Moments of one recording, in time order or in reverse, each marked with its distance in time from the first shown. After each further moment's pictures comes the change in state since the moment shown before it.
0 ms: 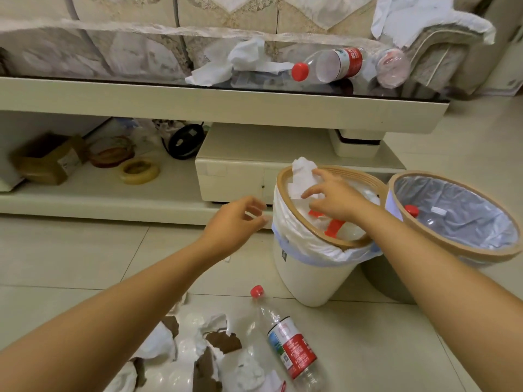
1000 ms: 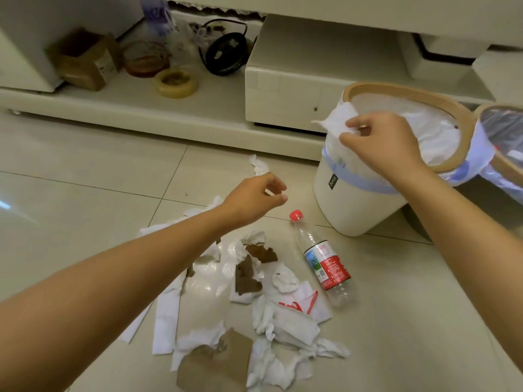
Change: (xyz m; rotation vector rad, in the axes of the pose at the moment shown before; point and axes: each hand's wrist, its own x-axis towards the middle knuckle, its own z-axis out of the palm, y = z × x) left_hand -0.072 -0.096 0.013 -0.035 -0.142 -0.113; right_hand -0.053 -0.079 0.039 0.242 0.328 0.072
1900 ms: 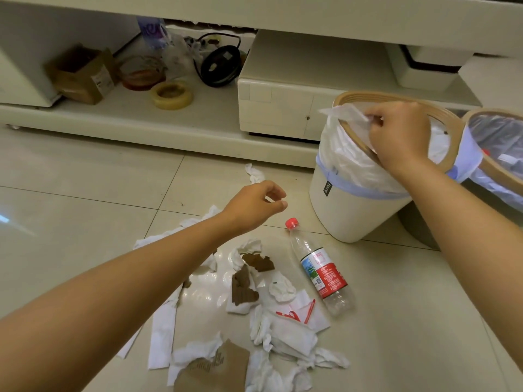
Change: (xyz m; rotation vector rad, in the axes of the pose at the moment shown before) left_hand 0.005 0.012 0.004 -0.010 -0.008 -0.013; right_hand 0.033 0.032 -0.009 -0.245 0.289 -0.178
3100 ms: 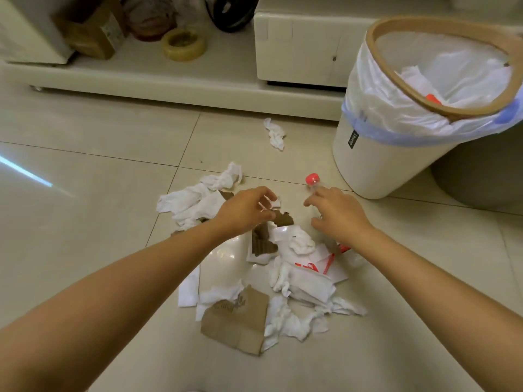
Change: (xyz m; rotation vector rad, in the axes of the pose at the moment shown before) left_hand -0.053 -0.081 0.034 0.185 -0.097 -0.170; right_hand -0.186 -0.047 0.088 -0.027 -0.854 -0.222
